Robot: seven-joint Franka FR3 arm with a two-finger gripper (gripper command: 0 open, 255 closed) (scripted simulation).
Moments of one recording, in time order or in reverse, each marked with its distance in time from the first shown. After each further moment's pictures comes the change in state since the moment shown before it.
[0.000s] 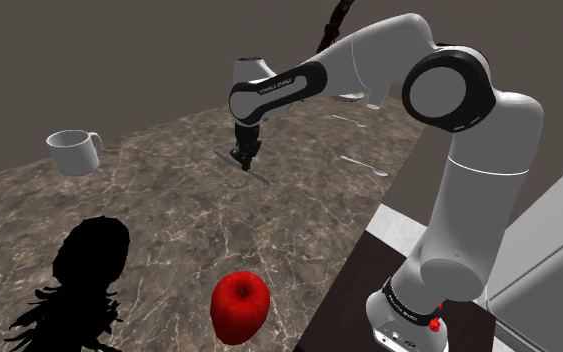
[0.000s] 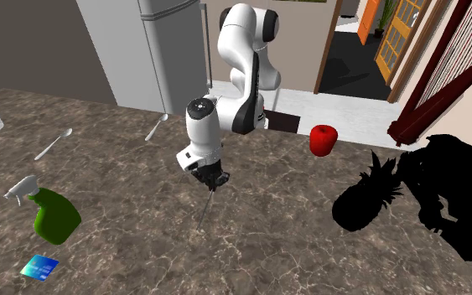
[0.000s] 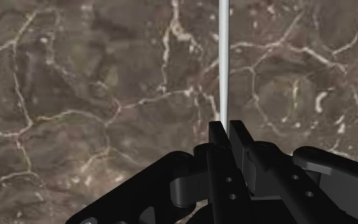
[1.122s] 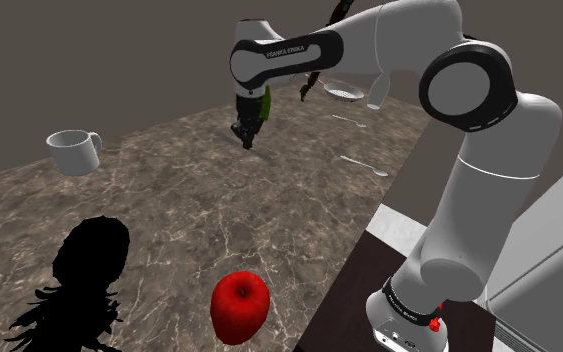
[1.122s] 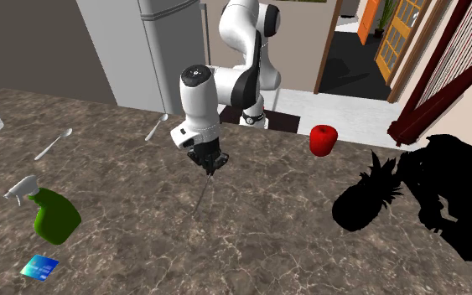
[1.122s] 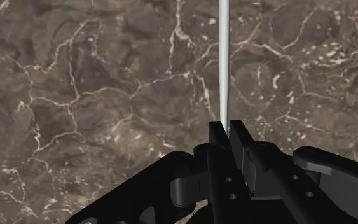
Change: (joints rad) arm -0.001 -0.073 -0.001 0.128 -0.001 -0.201 -0.001
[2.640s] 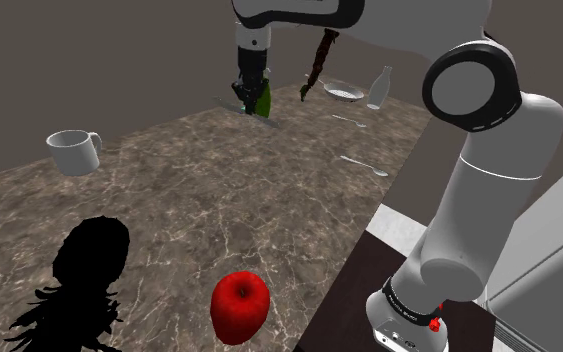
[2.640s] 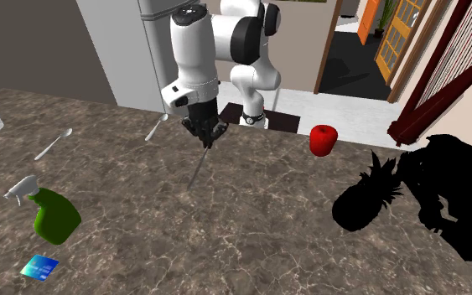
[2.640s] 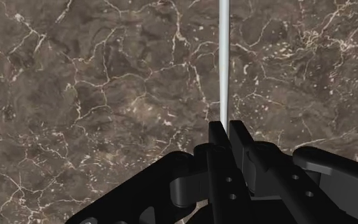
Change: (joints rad) arm 0.001 -0.013 0.001 0.291 0.000 -0.304 0.003
